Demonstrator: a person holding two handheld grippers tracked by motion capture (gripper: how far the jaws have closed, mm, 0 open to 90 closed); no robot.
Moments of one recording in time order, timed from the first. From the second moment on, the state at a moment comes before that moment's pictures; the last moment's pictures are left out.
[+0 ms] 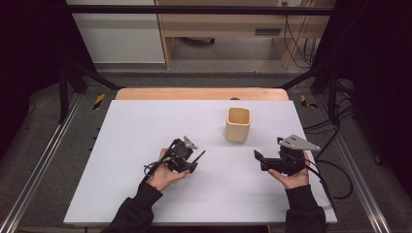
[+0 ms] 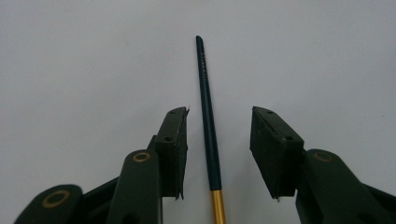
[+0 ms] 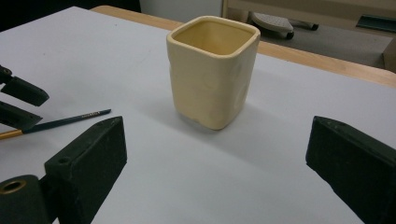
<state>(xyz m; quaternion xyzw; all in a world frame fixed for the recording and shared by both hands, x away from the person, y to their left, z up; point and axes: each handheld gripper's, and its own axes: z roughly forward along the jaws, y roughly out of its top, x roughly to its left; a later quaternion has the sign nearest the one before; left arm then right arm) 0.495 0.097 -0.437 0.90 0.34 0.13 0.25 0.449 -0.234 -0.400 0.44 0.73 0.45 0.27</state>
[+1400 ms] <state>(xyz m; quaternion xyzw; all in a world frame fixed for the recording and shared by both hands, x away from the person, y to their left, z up) 0.502 0.096 -0.452 0.91 0.35 0.10 0.20 0.450 -0.234 -0.401 0.44 0.73 0.45 0.26</state>
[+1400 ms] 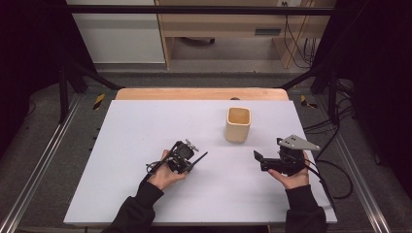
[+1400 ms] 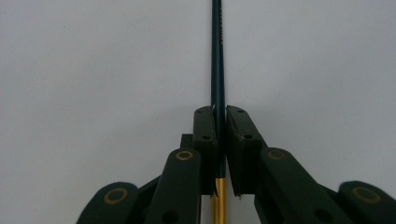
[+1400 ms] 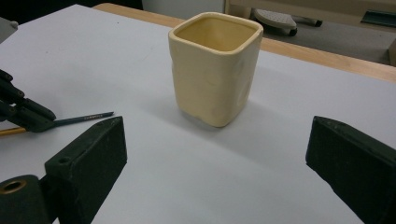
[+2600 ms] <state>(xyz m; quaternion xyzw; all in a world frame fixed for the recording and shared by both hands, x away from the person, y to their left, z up) 0.491 0.110 -0.427 0.91 0.32 0.10 0.25 0.449 -0.232 -0.402 0.43 0.74 0.45 0.26</state>
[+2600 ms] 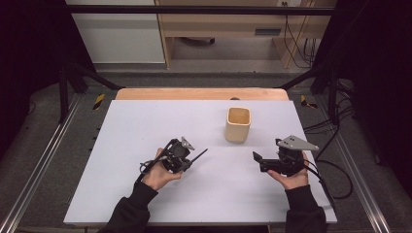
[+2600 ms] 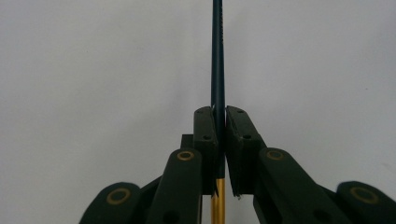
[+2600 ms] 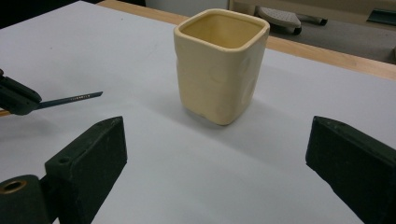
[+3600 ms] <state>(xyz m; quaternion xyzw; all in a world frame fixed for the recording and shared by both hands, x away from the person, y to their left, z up) 0.467 0.121 -0.408 0.91 0.25 0.10 0.32 0.449 -0.215 -0.408 0.39 0.78 0.43 0.25</state>
